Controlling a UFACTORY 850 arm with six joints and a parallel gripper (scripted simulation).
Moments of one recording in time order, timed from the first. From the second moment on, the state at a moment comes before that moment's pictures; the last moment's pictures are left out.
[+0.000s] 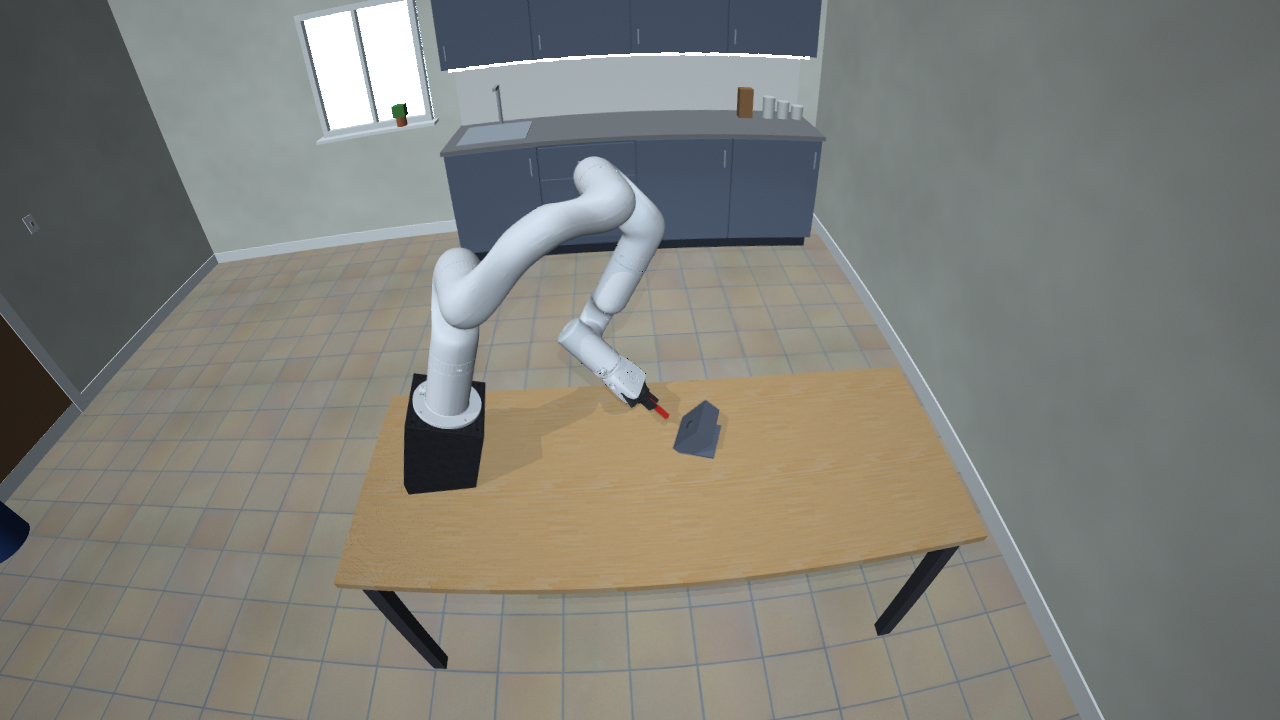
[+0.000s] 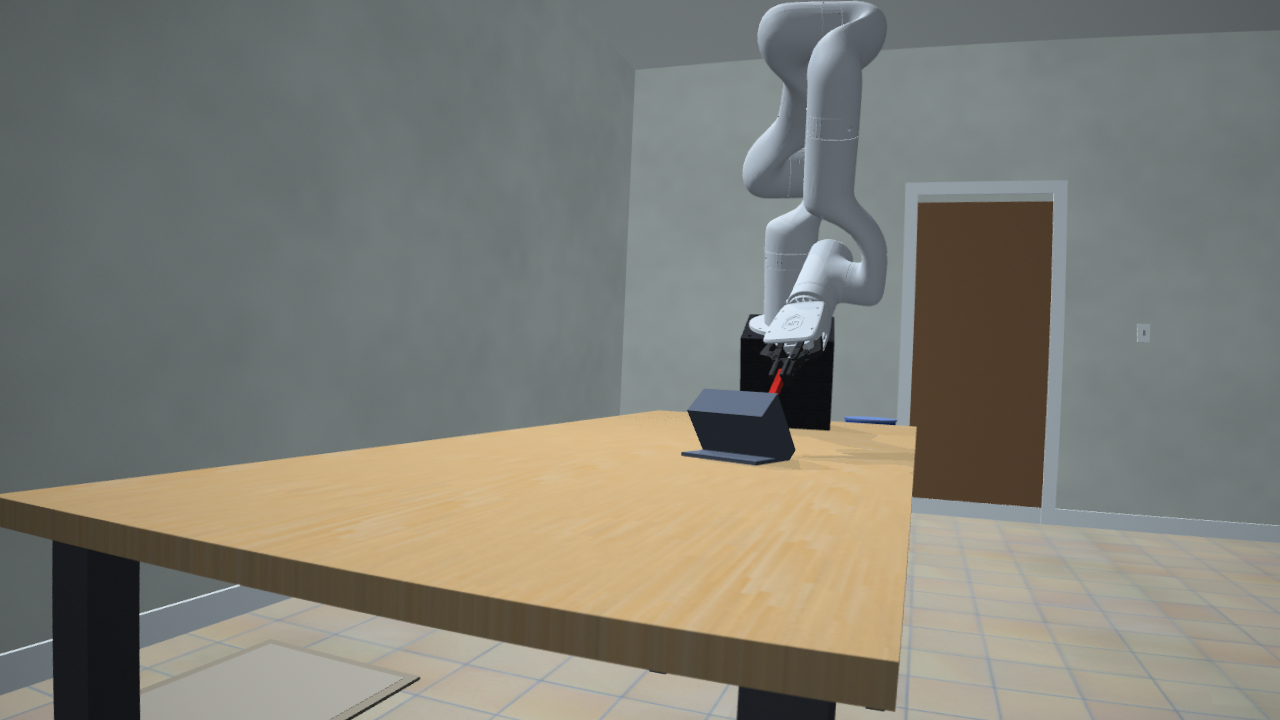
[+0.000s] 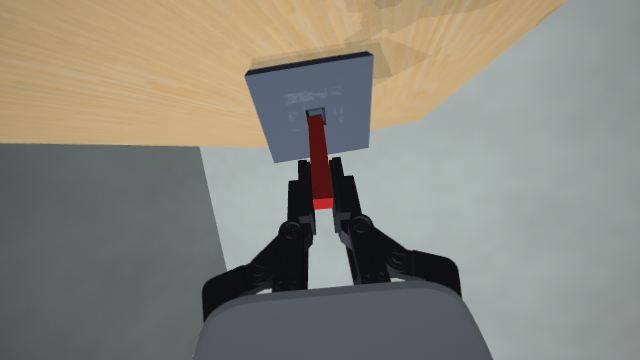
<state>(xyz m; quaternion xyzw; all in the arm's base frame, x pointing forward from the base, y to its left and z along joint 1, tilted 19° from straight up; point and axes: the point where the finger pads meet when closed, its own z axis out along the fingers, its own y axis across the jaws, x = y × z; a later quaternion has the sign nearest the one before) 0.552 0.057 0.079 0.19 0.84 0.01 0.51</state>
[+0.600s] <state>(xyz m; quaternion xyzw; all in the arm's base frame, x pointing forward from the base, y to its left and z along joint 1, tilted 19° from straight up) 0.541 0.066 0.093 0.19 0.81 -0.02 0.56</state>
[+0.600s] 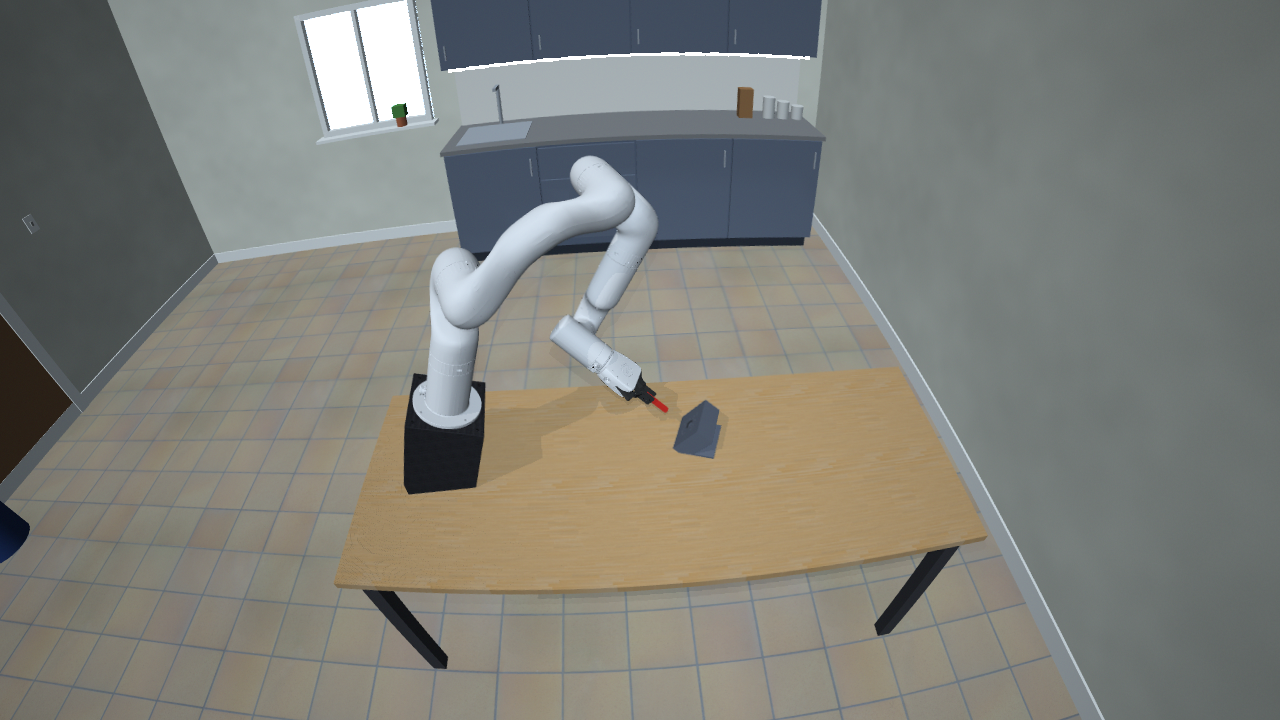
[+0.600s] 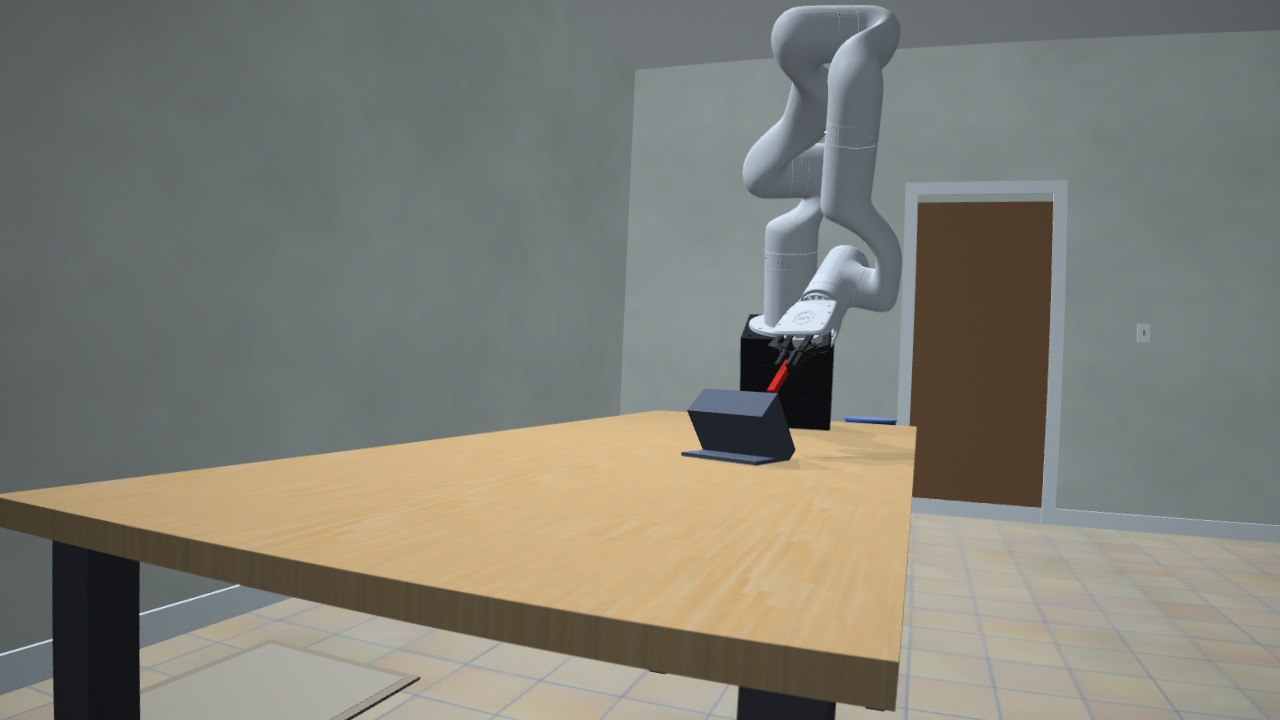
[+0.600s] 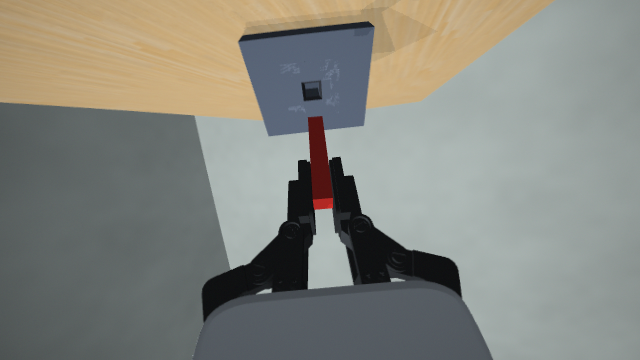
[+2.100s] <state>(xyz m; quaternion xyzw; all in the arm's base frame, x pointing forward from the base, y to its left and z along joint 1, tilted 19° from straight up) 0.585 0.054 0.081 0.18 0.80 -0.04 0.58</state>
